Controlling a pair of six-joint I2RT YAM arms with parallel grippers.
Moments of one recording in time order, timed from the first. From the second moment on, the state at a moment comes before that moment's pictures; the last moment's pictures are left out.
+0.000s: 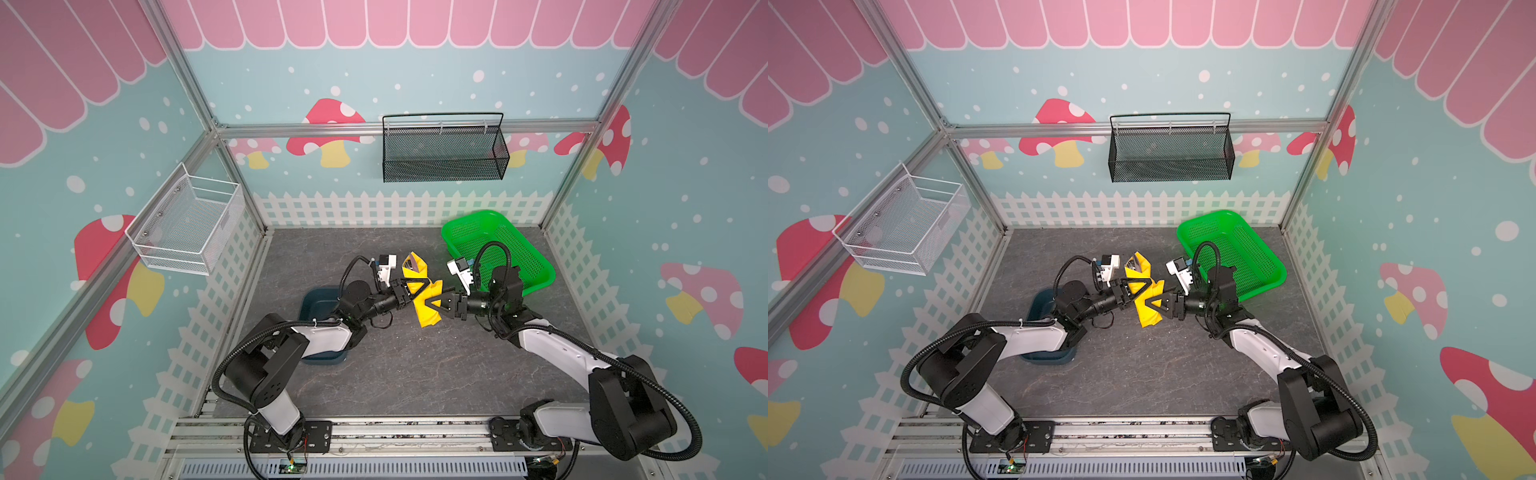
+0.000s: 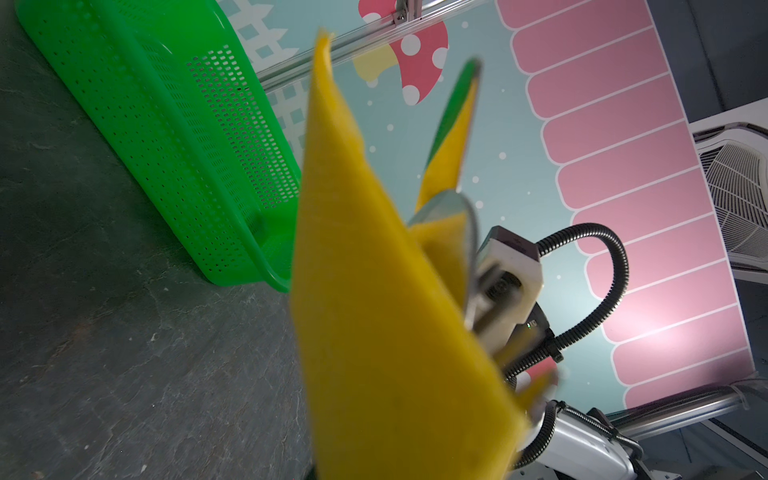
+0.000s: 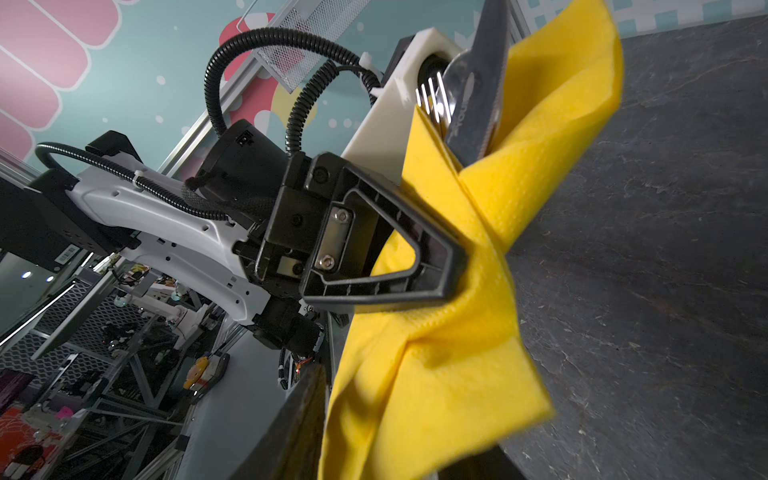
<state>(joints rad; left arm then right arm) -0.63 1.67 0.73 1.08 0.53 -1.29 0.35 1.32 0.68 0.40 -1.06 0.50</state>
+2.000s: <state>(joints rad) -0.66 1.66 0.73 1.10 0.51 -1.26 0.36 1.37 0.63 0.62 -1.12 0.69</state>
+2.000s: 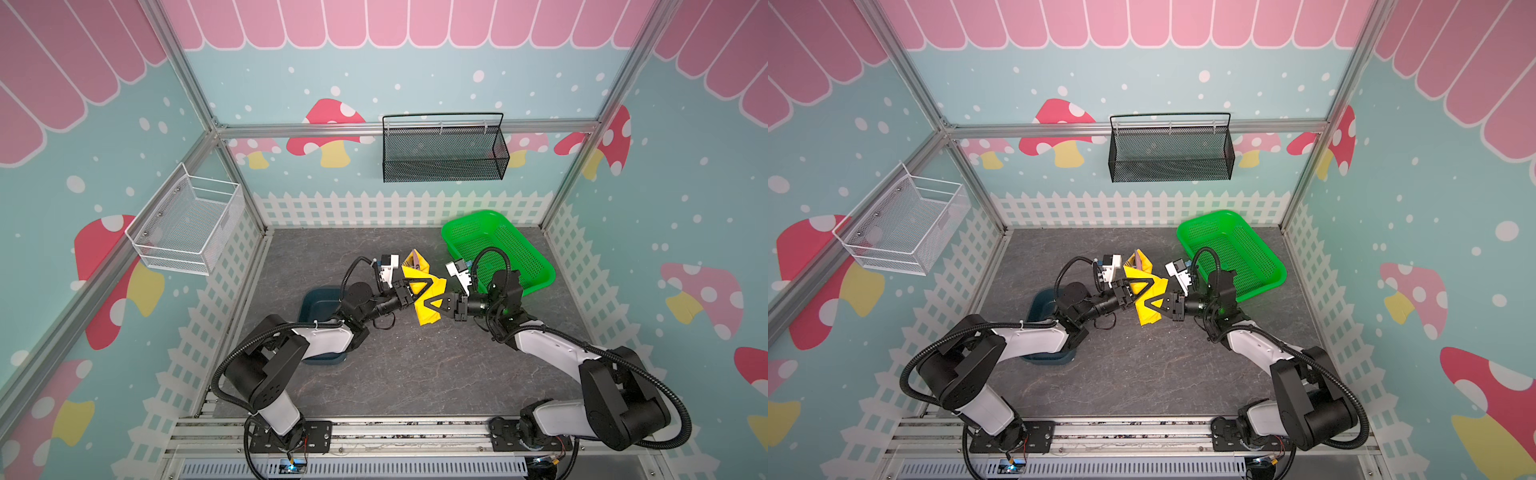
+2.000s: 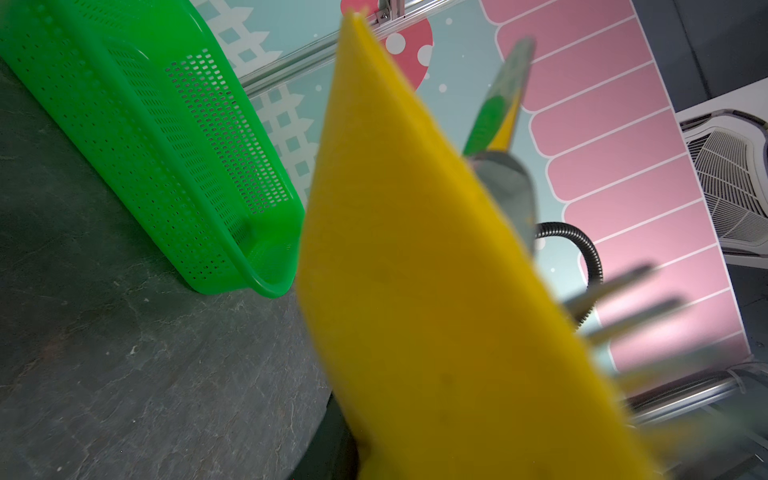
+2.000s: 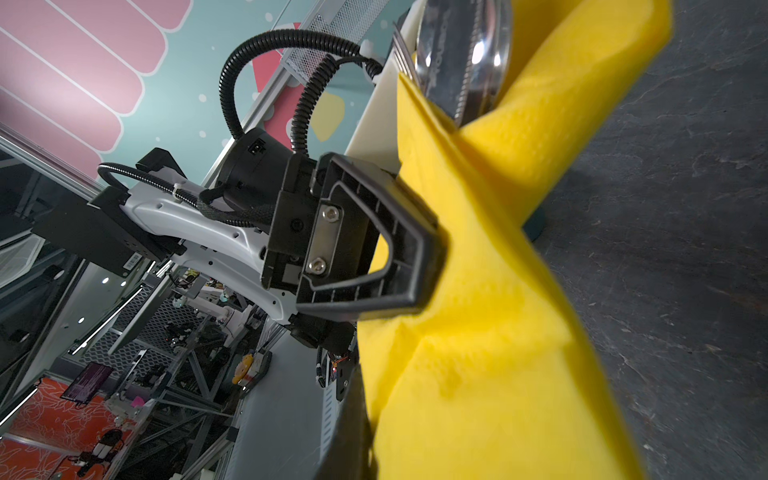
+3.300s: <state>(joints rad) -0.66 1.65 0.73 1.08 0.50 -1.25 0.27 1.31 0.60 0.63 -1.01 0.74</state>
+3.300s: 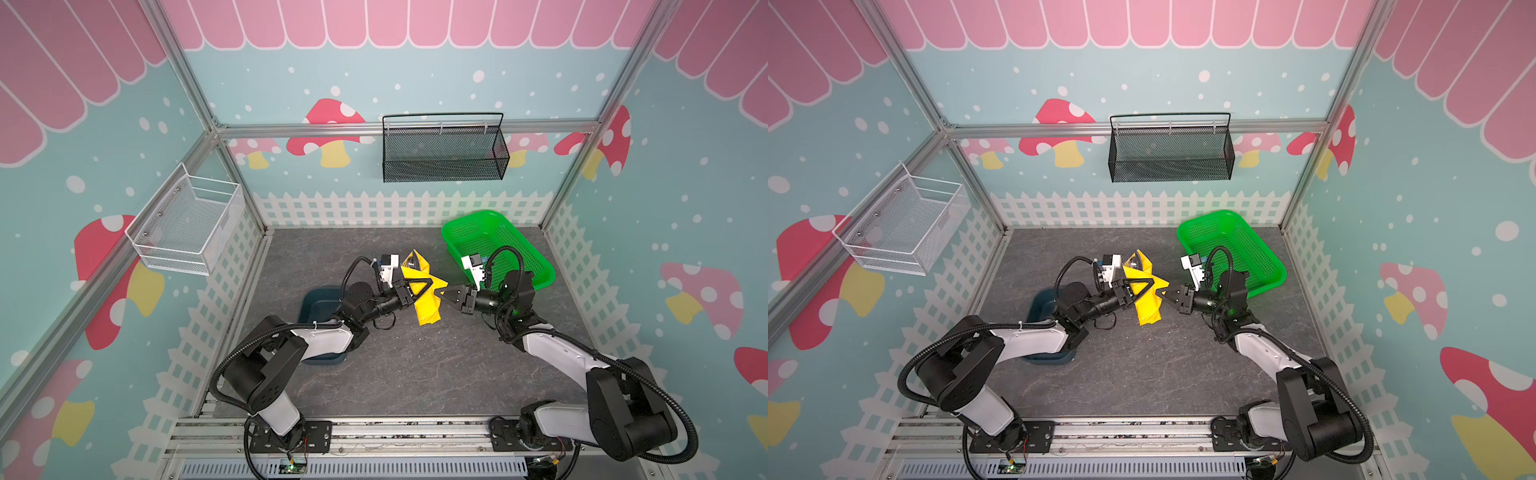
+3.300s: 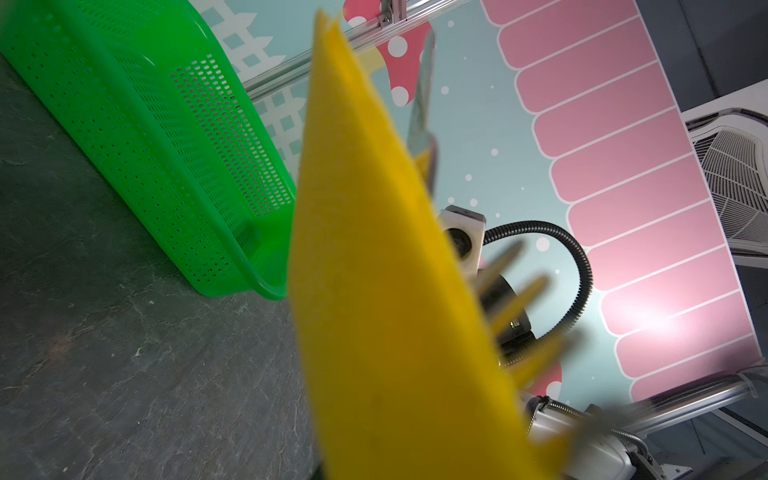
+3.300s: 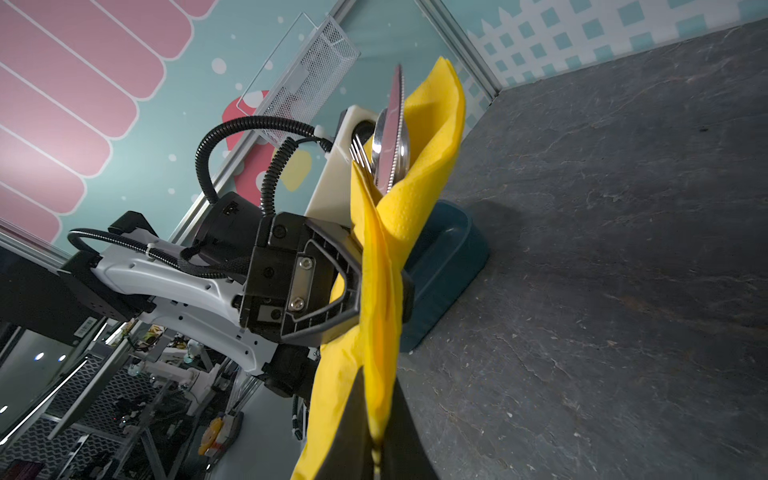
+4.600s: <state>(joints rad) -0.66 1.58 0.74 0.91 0.44 -1.20 0.42 1.09 0.83 0.01 -0.68 0.25</state>
